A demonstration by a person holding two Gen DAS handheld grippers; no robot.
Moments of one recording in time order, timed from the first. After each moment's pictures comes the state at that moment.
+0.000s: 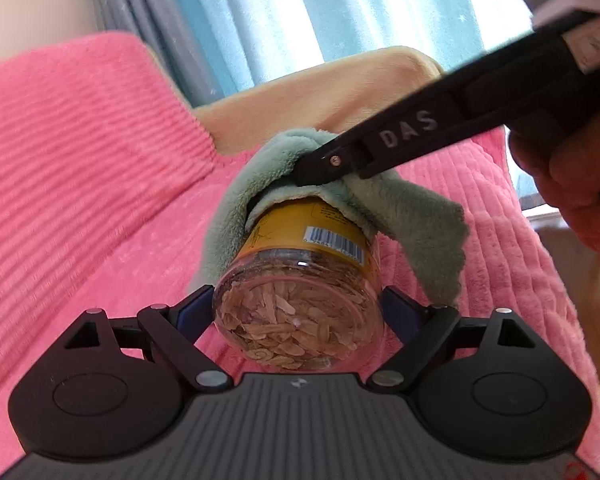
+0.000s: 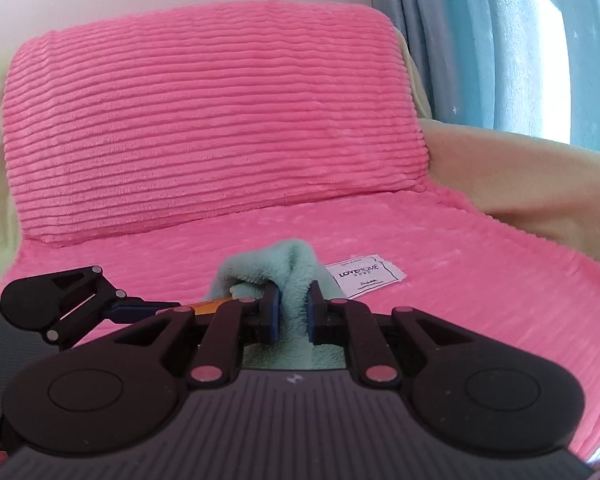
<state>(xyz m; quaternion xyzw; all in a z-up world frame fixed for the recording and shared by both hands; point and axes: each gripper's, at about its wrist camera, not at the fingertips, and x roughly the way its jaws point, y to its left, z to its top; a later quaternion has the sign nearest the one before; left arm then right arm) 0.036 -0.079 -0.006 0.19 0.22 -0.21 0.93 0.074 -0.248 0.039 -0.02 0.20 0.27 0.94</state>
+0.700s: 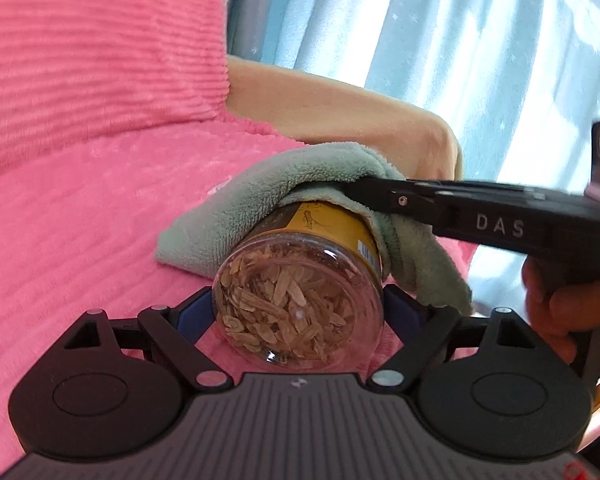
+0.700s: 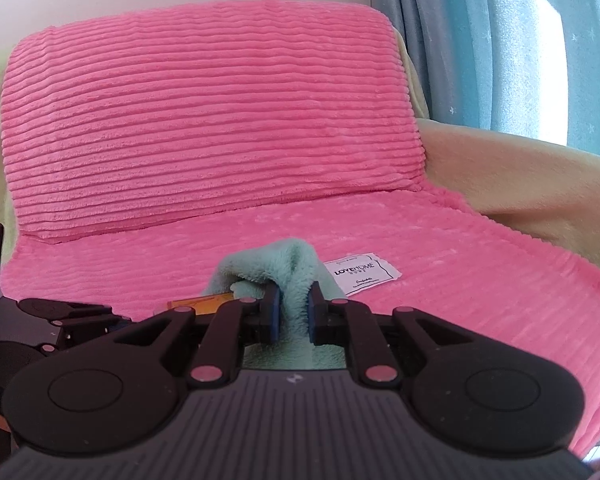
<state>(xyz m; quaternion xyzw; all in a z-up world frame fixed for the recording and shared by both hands) 0.071 -0.033 0.004 -0.02 0.27 -0.24 0.93 0.076 -0.252 0.035 -0.02 0.21 0.26 0.94</state>
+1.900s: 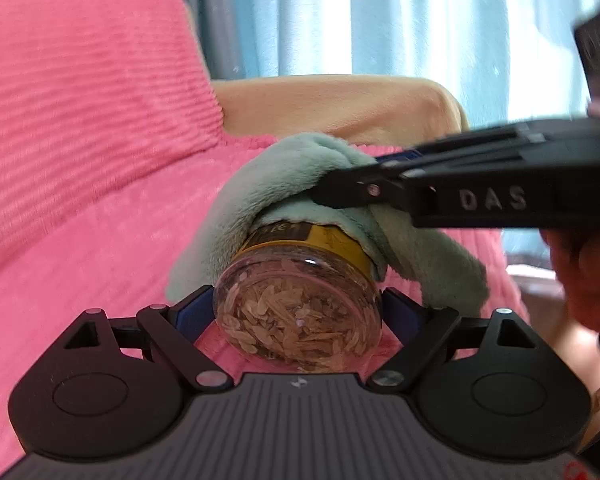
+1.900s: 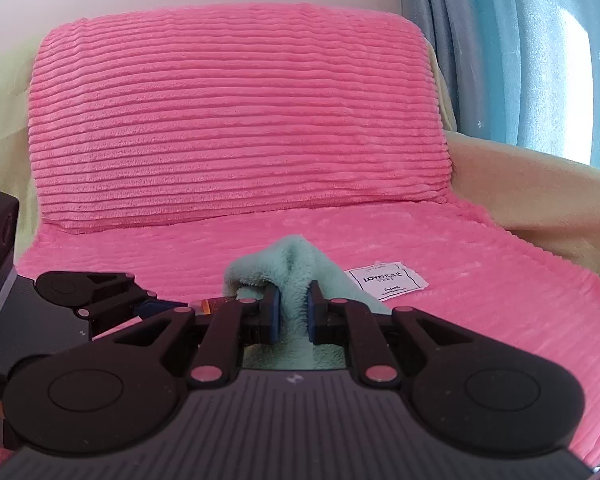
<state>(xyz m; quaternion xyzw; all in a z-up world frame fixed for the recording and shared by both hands) 0.056 -0.053 0.007 0.05 0.26 -0.23 0.94 0.066 -0.248 0.032 -0.03 0.20 0.28 0.94</state>
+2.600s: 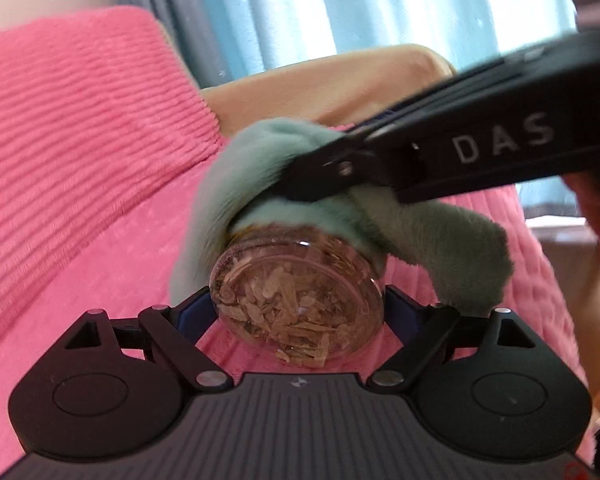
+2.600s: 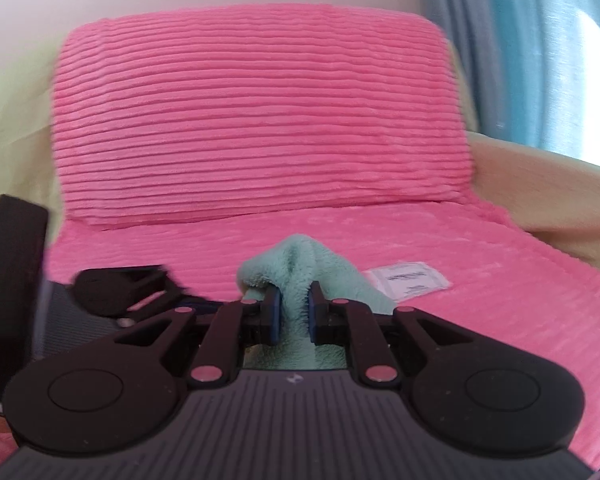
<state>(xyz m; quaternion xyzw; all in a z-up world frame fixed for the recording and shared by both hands) 0.052 -0.082 -0.001 0.18 0.23 -0.20 0.93 0.063 -0.246 0.032 -0.03 0.19 0.29 0.94</state>
